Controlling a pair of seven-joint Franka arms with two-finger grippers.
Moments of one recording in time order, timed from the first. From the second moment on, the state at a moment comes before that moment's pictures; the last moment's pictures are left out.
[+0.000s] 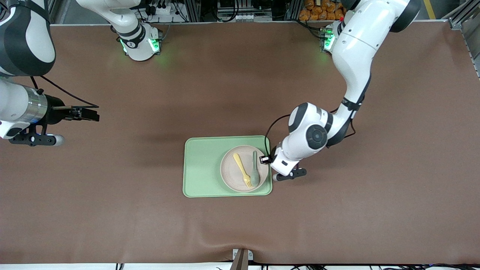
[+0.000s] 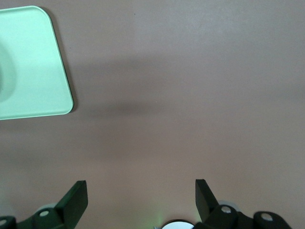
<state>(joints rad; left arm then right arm) -0.40 0.80 -0.20 -1.48 -0.22 2.40 -0.58 0.05 0.21 -0.02 -1.52 0.08 1.48 0.09</state>
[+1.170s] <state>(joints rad) -0.43 0.84 -0.19 -1.44 -0.04 2.40 -0.58 0.20 0.25 -0.02 -1.52 0.10 1.63 0.09</state>
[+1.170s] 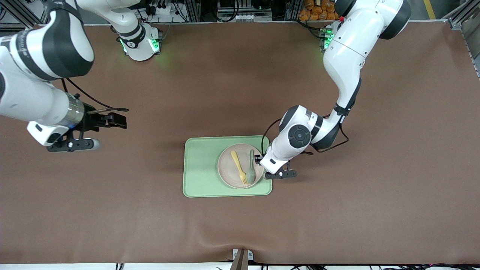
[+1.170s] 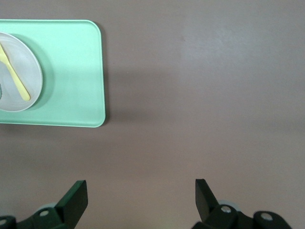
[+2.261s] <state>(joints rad) -0.13 0.34 -0.14 -1.40 -0.01 1.91 -0.42 0.46 0.47 -0.02 -1.53 0.11 2.00 0.15</state>
